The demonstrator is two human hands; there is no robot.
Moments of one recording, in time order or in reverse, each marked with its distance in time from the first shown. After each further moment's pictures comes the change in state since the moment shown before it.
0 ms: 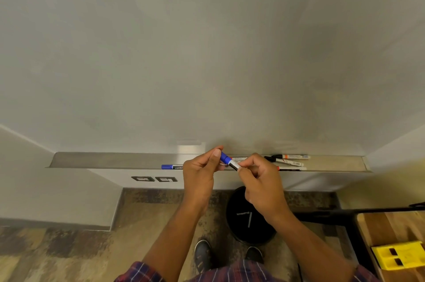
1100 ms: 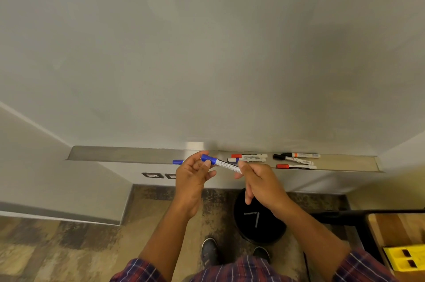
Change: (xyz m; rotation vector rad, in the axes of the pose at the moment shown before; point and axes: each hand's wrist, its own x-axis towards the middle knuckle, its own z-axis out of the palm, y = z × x) left_hand 0.002 -0.027 -0.061 -0.104 0.026 -0.130; right_hand -0.001 0.012 0.010 -0.167 -0.253 0.223
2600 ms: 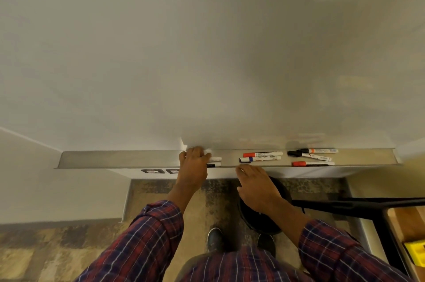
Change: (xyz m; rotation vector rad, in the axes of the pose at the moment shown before) left_hand 0.148 -0.061 -0.071 1.682 -0.275 0.476; right_hand 0.095 0.079 0.068 -1.100 -0.190 -0.141
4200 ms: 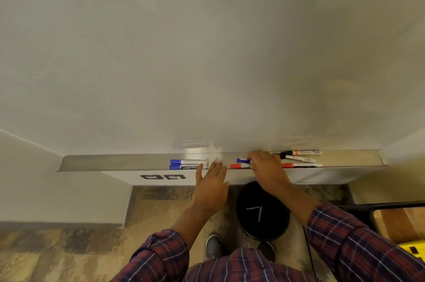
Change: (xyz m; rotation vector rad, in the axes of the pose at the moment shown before) left_hand -0.046 0.116 -0.010 -0.067 -0.084 0.033; right_hand -0.003 0.085 -0.032 0.144 0.265 0.075
